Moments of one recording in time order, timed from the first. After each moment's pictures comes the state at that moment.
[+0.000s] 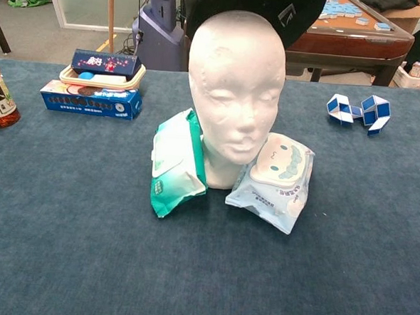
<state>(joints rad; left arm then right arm) -0.07 -1.11 -0.05 -1.63 1.42 1.46 0.09 0.75 -1.57 0.37 -1.23 -1.87 1.62 -0.44</state>
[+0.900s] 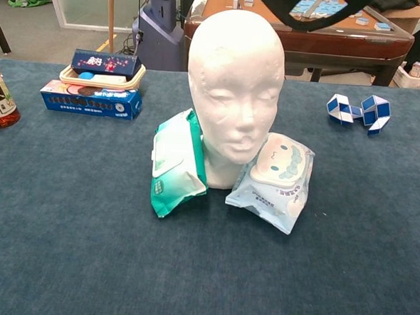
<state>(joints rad) -0.07 -1.12 -0.05 -1.63 1.42 1.47 0.11 0.70 -1.42 0.34 -1.12 -1.83 1.76 -0.43</state>
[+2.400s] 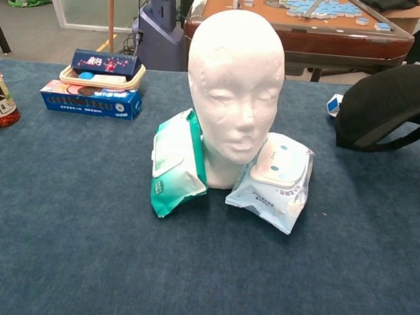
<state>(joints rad) -0.07 -1.12 -0.05 -1.63 1.43 1.47 0.09 0.38 -1.54 0.07 -0.89 -1.67 1.71 -0.11</state>
